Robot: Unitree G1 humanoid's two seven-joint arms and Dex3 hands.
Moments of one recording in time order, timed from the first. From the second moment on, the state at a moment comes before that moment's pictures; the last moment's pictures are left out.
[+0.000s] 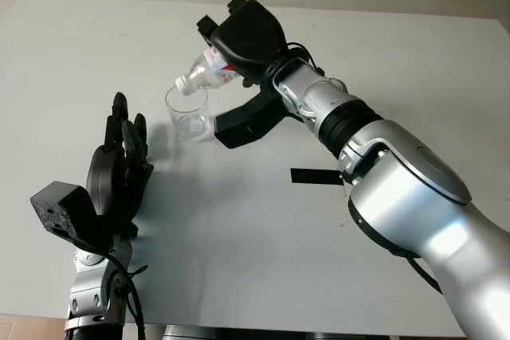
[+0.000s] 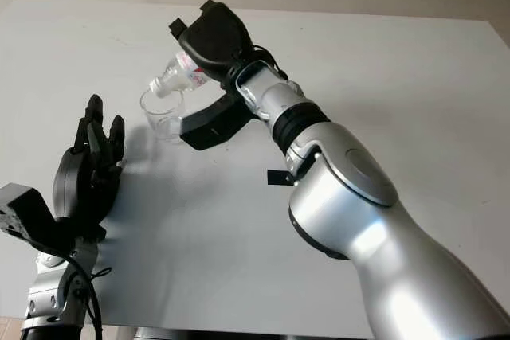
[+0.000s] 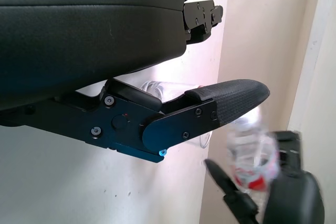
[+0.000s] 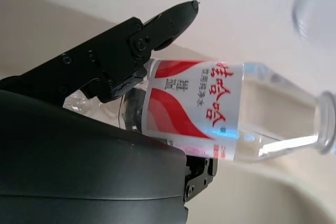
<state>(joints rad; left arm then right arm) -0.13 0.13 0.22 0.05 -0.26 -0.07 -0.13 -1.44 -0.12 0.71 1.37 -0.89 -0.12 -0.48</state>
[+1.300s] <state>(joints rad) -0.16 0.14 0.24 0.10 -0.28 -0.06 -0.18 -0.77 -0.15 -0.12 0.61 0.15 0.01 0.20</state>
